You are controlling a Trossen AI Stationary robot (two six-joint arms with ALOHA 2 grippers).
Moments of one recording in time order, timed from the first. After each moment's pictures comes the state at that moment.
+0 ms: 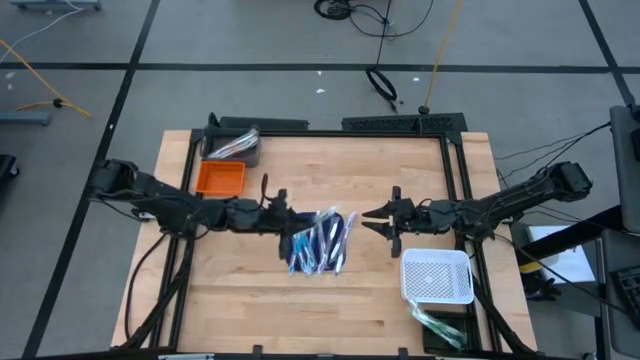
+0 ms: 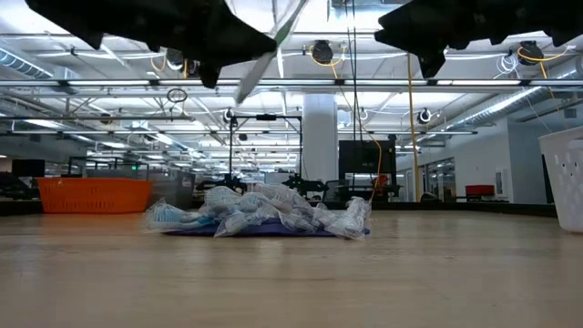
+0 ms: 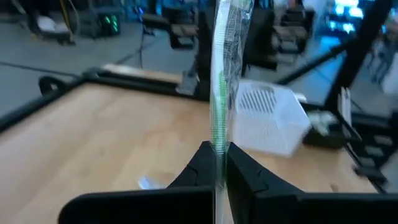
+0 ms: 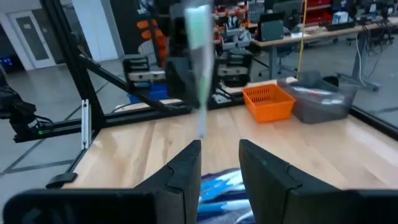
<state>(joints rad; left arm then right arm) -0.16 1.39 0.63 0.63 -0.21 -0.17 0.25 1.04 0.44 0.54 0.31 0.18</state>
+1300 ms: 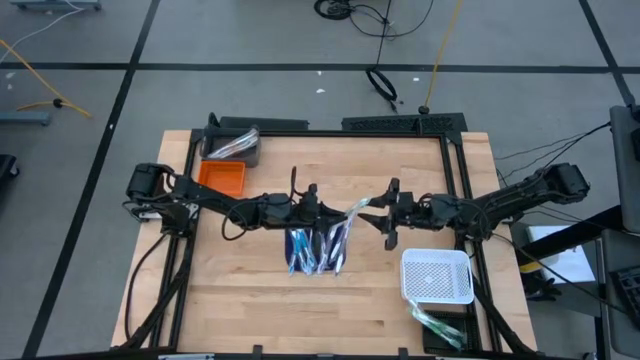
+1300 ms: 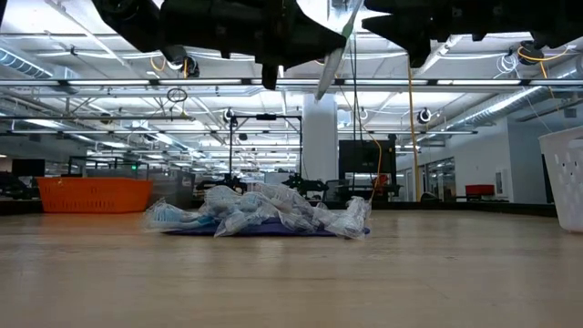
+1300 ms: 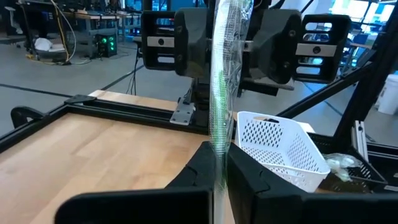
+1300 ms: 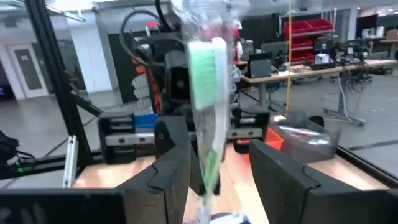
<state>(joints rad) -0.09 1.70 0.88 0.77 -0.13 -0.14 0.20 1.11 0.44 0.77 0.30 0.11</state>
